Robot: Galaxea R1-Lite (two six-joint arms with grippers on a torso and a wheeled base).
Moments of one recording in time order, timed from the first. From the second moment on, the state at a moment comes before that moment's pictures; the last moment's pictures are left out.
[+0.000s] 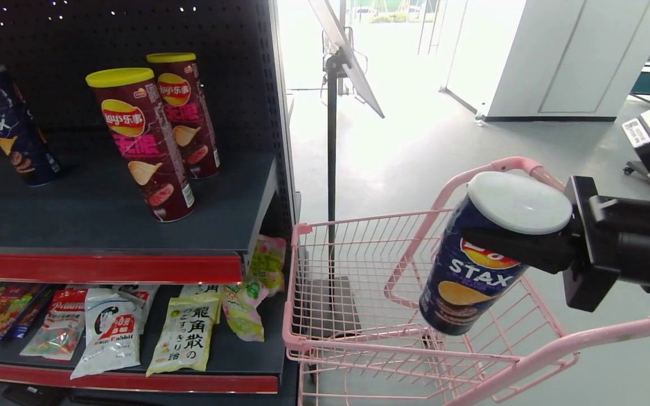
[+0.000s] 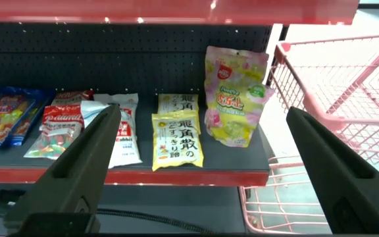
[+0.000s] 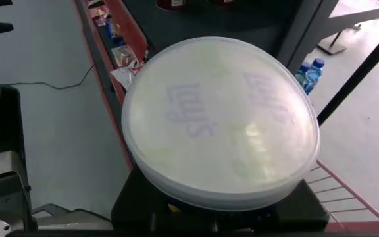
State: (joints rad) left arm 0.00 0.00 0.00 0.00 0.01 -0.01; right arm 0.45 1.32 -0.74 -0.44 0.60 -0.33
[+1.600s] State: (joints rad) left arm 0.00 0.00 0.00 0.00 0.01 -0.01; right arm 0.41 1.12 -0.59 -0.43 0.60 -0.30
